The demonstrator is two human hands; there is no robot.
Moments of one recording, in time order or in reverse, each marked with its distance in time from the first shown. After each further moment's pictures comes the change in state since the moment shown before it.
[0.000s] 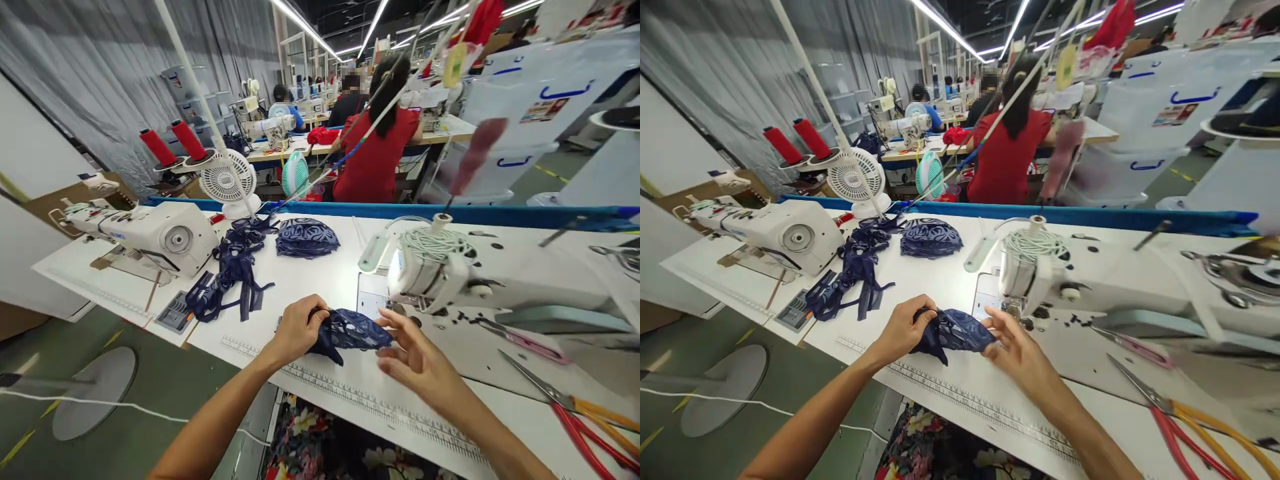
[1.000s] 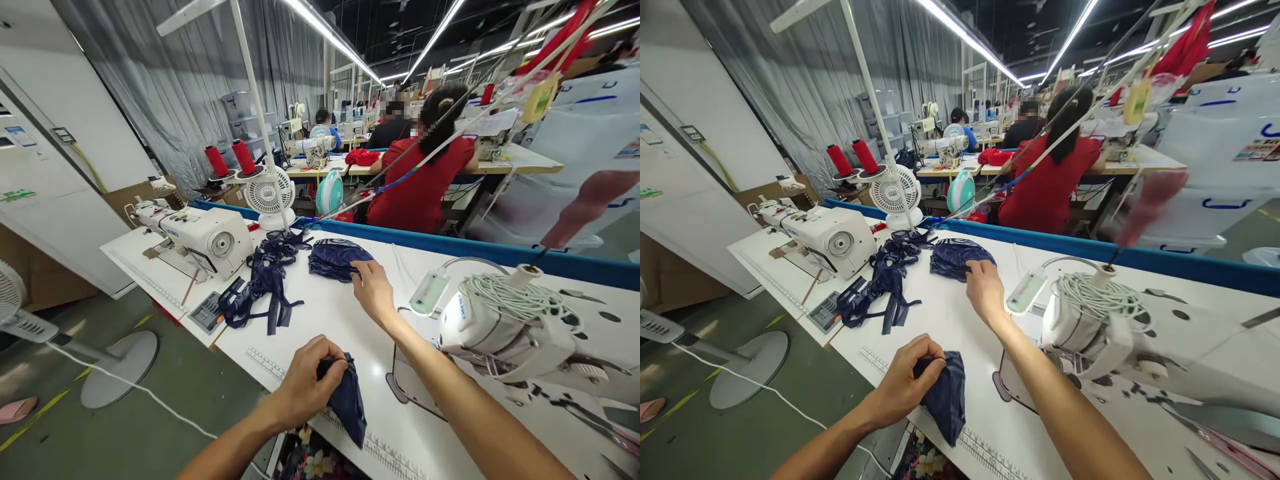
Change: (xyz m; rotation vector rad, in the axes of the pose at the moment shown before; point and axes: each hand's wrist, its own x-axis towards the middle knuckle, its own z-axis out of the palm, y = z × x) left_hand -0.048 0.011 -0.020 -0.154 0.131 -0.042; right_hand 0.194 -0.037 0.075 -0.786 0.362 -0.697
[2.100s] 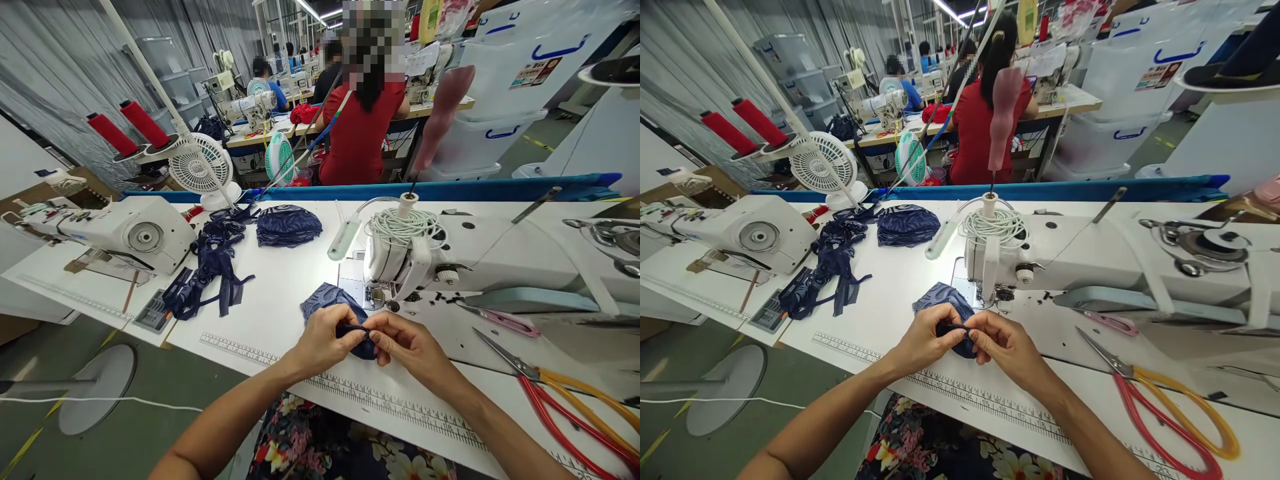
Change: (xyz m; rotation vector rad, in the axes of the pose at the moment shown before) left_hand 0.041 0.017 0.106 -0.050 -0.315 0.032; right_hand -0.174 0.019 -0.143 0.863 -0.427 0.597
